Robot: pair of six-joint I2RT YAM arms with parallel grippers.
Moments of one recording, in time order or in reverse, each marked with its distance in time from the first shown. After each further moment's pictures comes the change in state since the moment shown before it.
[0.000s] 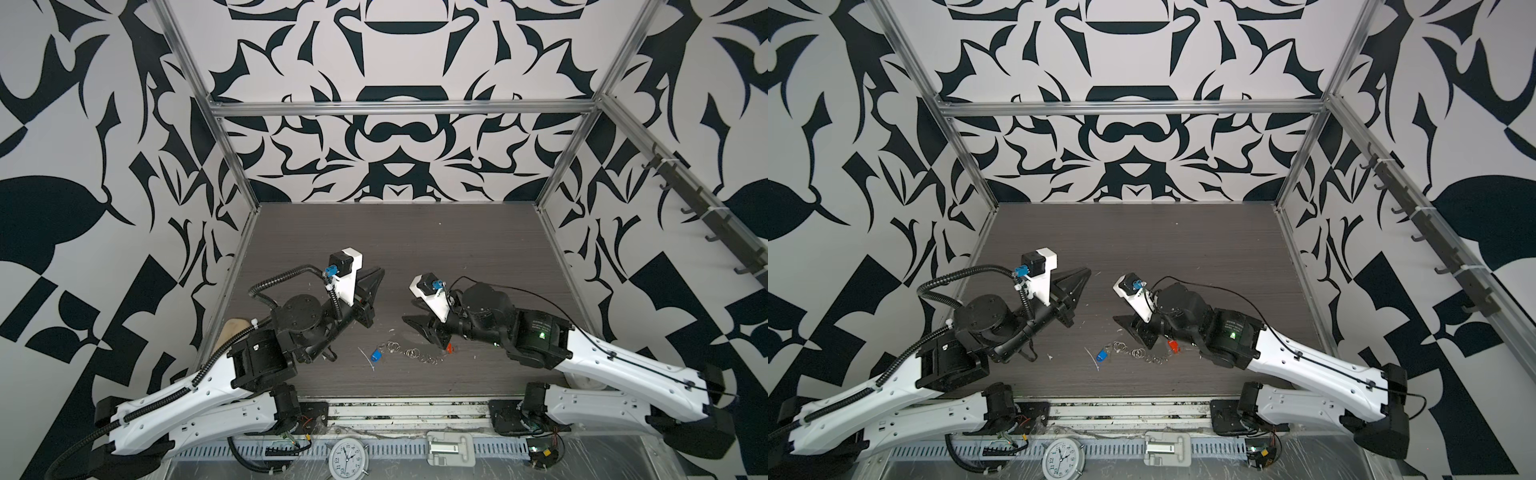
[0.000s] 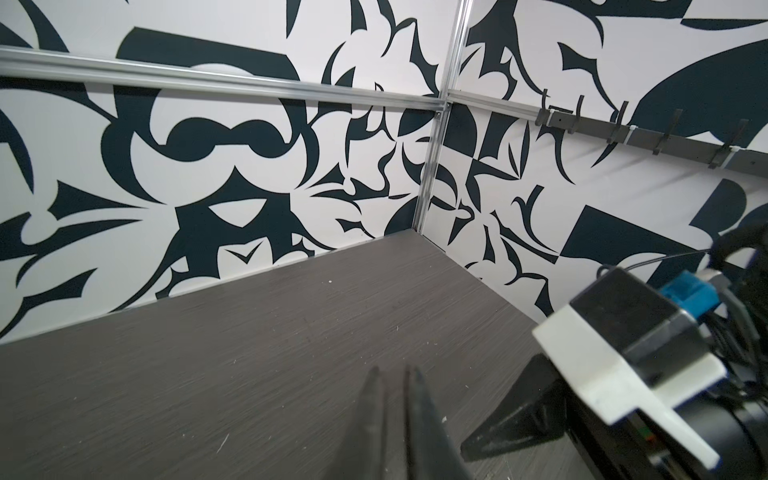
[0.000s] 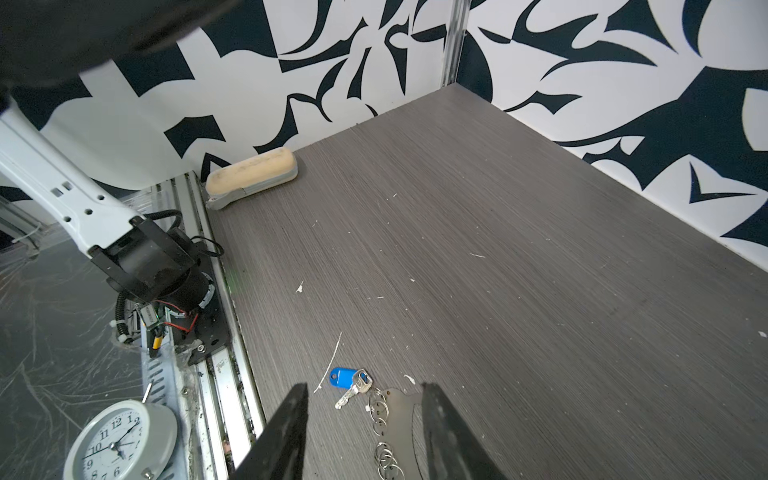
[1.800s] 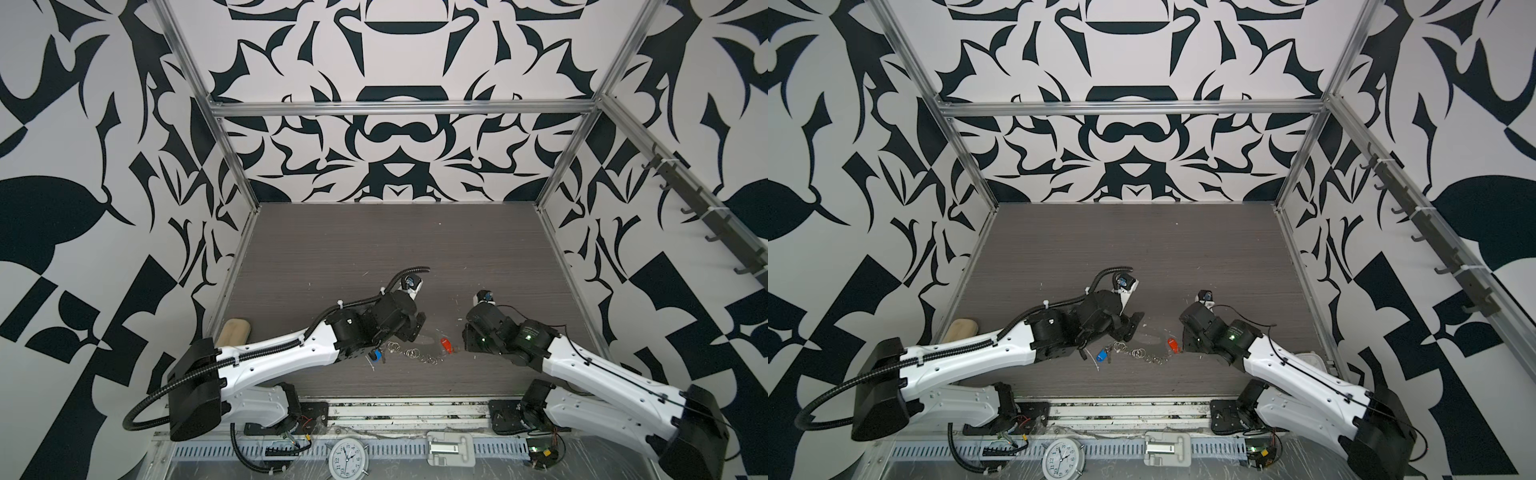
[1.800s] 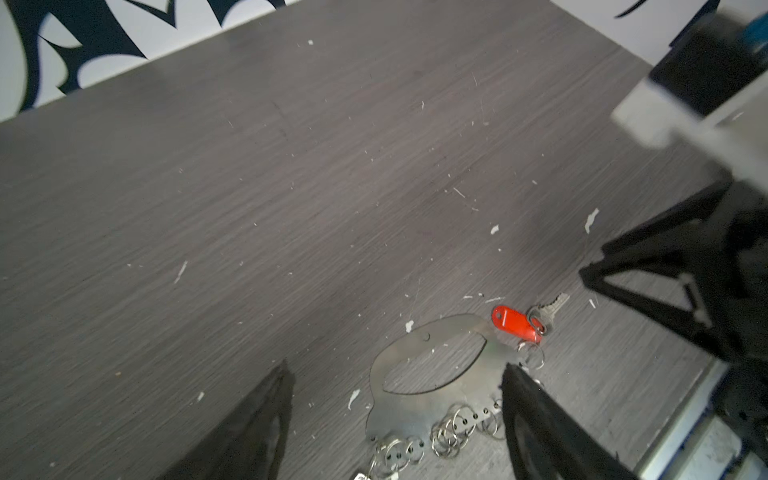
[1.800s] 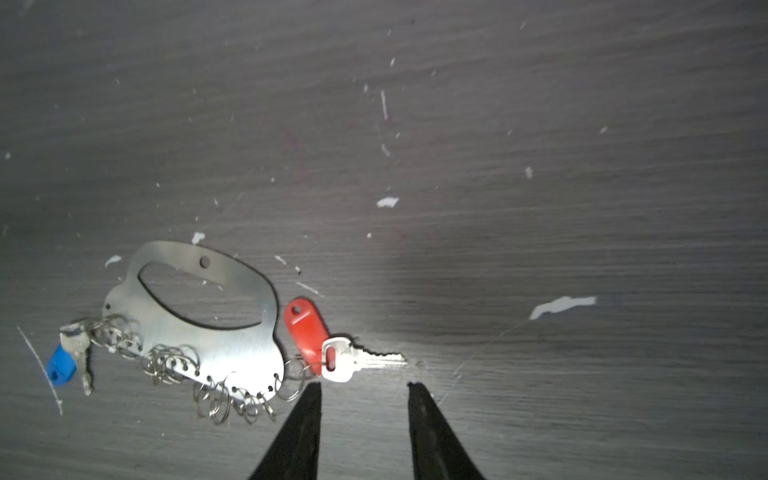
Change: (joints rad) left arm 0.048 0.543 0.015 -0.183 0.142 -0.138; right arm -0.313 -0.100 -0.390 -0.332 0.206 0.719
